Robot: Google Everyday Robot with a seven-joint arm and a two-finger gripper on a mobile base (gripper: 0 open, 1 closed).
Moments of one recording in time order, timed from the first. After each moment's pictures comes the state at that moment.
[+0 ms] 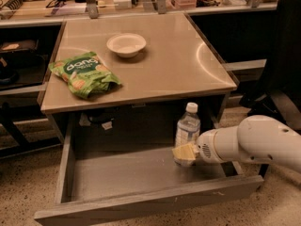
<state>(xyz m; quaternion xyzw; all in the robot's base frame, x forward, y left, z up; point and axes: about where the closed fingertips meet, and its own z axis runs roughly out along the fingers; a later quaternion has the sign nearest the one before) 0.482 -0.114 0.683 -0.24 0.91 0.21 0.29</state>
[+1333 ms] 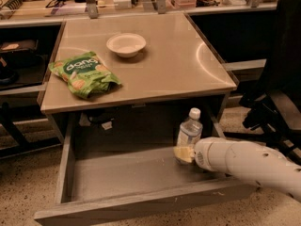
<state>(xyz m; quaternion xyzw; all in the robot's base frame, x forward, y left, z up) 0.505 -0.124 0.650 -0.18 0.90 0.15 0.36</state>
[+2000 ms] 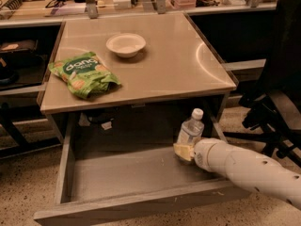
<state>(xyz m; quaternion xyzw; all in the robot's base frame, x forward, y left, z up) 0.520 -0.129 0.647 -0.16 0.88 0.15 0.41</state>
